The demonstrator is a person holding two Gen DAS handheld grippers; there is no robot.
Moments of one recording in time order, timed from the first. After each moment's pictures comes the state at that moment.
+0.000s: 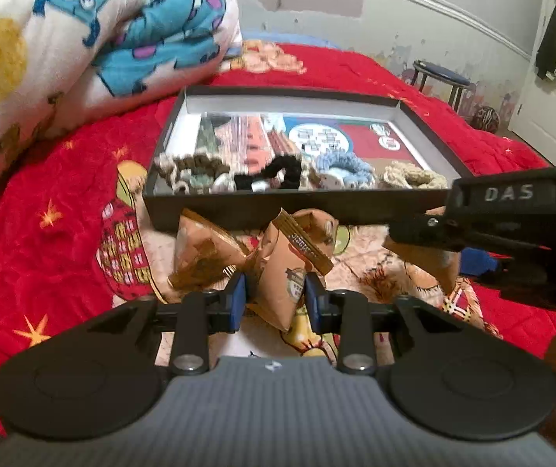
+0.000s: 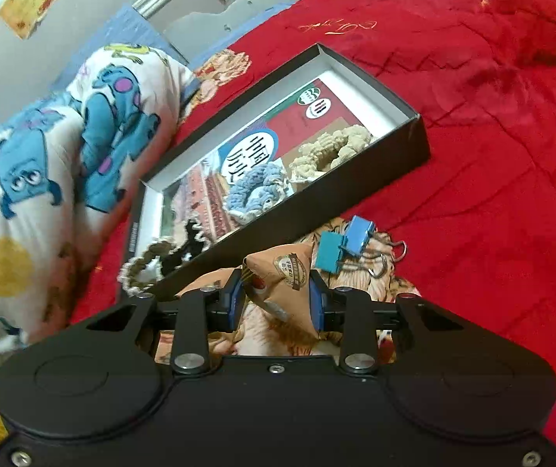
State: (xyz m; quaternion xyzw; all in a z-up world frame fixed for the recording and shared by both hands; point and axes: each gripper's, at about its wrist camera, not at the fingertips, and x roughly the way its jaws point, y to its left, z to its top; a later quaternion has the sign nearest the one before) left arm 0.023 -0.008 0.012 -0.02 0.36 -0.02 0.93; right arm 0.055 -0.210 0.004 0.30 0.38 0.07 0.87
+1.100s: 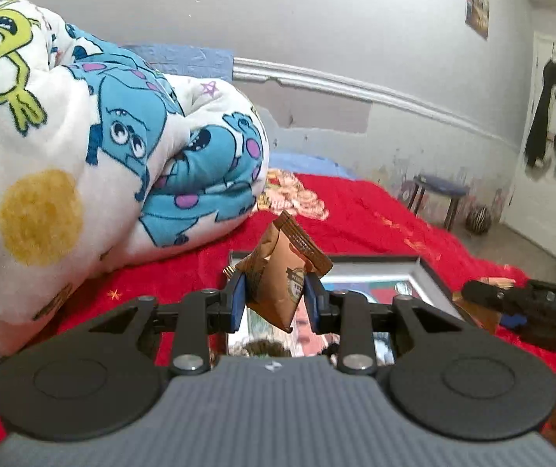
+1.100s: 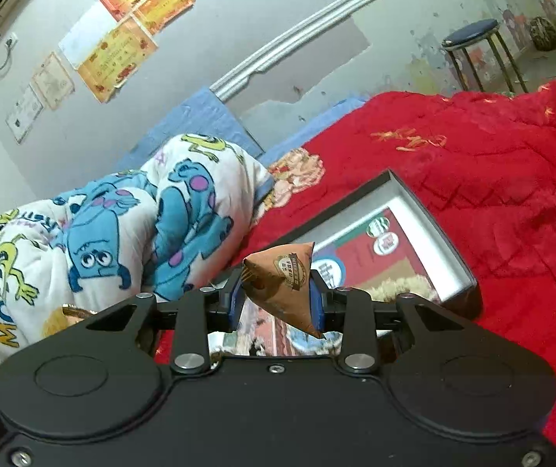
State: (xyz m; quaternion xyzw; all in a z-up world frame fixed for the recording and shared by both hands) left arm 0.055 0.073 0.098 -0.06 0.21 -0.03 0.98; right arm 0.084 -0.235 0.050 0.30 0.22 0.15 0.92
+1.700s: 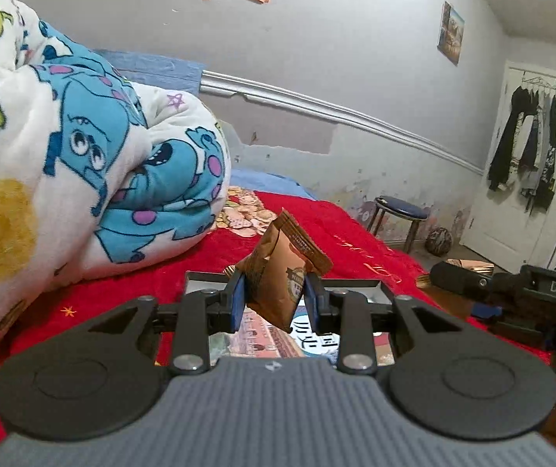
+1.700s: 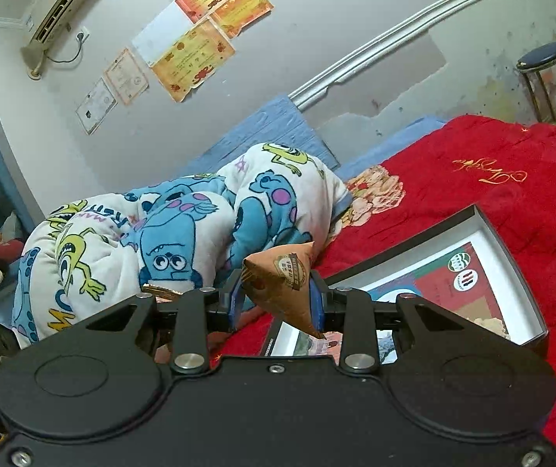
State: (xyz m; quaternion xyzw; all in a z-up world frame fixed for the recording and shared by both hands) left arm 0.065 0.071 0.099 -0.10 0.18 -0.09 0.97; right arm 0.090 -0.216 0.085 0.29 0.18 0.25 0.91
